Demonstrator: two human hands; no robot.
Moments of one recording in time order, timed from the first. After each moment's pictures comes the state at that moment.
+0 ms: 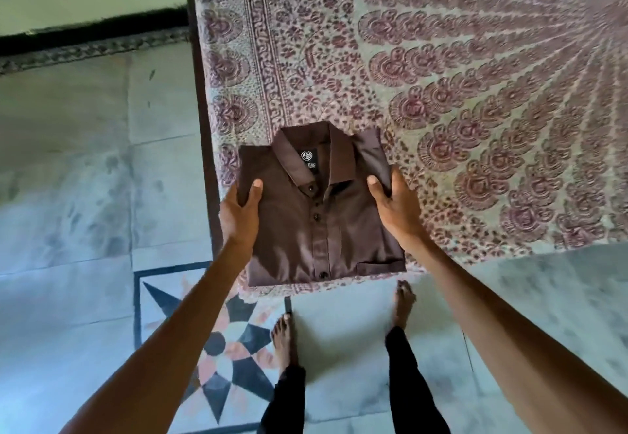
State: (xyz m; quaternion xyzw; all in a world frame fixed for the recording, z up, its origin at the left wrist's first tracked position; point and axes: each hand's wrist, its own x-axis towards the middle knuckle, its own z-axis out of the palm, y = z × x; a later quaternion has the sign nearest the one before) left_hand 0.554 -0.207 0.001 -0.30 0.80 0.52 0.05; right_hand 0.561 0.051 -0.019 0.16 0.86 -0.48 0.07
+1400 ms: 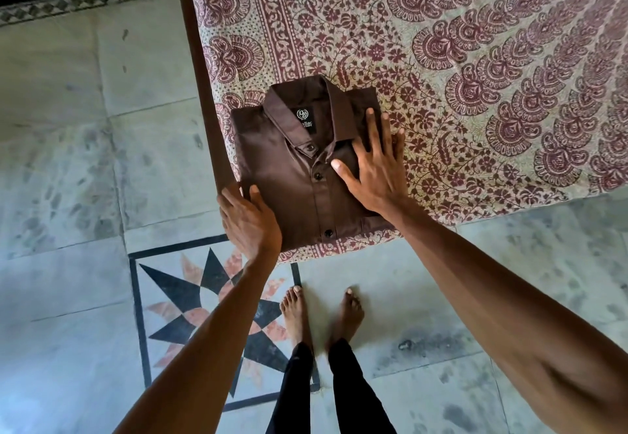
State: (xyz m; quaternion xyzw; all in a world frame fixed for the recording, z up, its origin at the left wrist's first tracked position) left_hand 0.623 -0.233 -0.072 -0.32 0.91 0.28 0.01; right_hand 0.576 -0.016 -0.087 -0.01 1.00 -0.08 0.06
